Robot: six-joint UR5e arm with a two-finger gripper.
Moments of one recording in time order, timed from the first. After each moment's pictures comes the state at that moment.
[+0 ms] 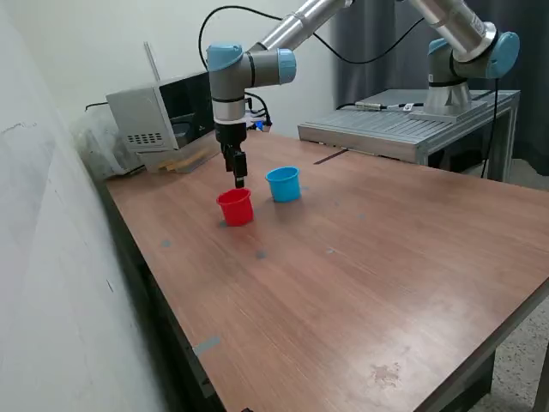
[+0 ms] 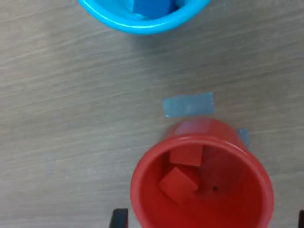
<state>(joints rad) -0.19 -0.74 1.16 -2.13 -1.77 3.16</state>
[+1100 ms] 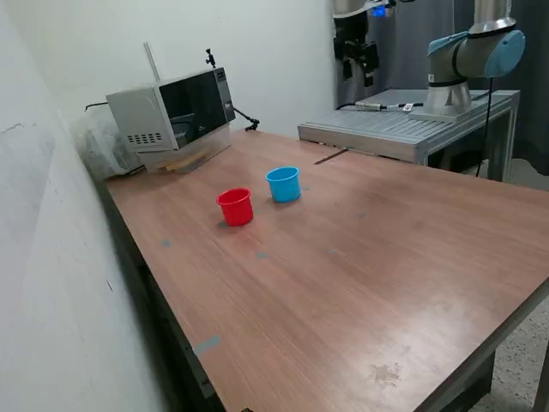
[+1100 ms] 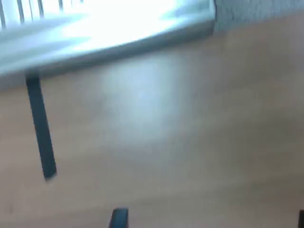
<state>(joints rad) -0.10 -1.55 1.84 -1.69 -1.73 3.29</state>
